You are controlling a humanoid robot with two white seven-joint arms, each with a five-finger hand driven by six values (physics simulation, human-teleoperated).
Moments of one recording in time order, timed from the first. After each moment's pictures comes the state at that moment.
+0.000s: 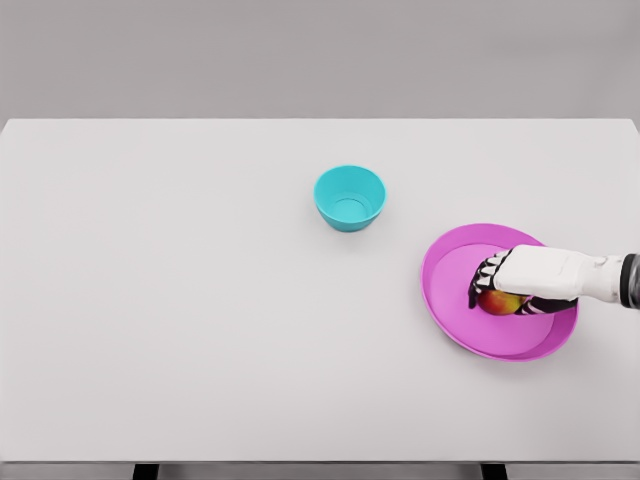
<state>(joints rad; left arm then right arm) 0.07 0.00 -0.24 -0.21 0.21 -0.02 -0.14 -0.33 -0.96 0.50 -1.60 0.37 -0.61 0.61</state>
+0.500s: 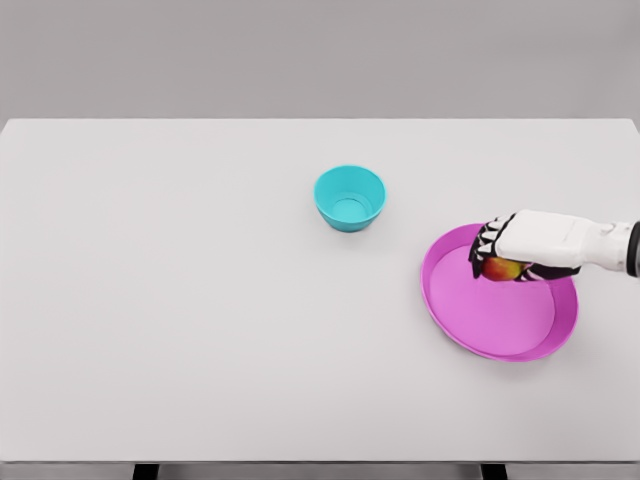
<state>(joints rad) 0.07 0.00 -0.24 -0.21 0.21 -0.02 -0.14 -0.42 -0.95 0.49 -1.60 0.36 -0.61 0.61</state>
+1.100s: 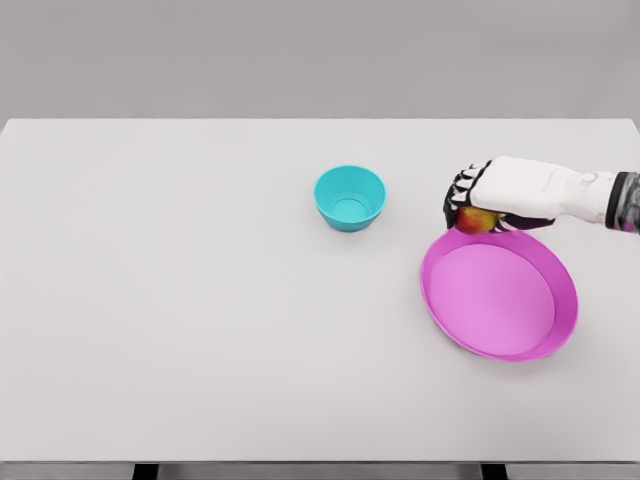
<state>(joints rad) 0.07 0.00 -0.24 -0.21 0.21 -0.02 -0.14 -0.57 -0.85 0.49 -1.58 0.36 -0.61 0.61</state>
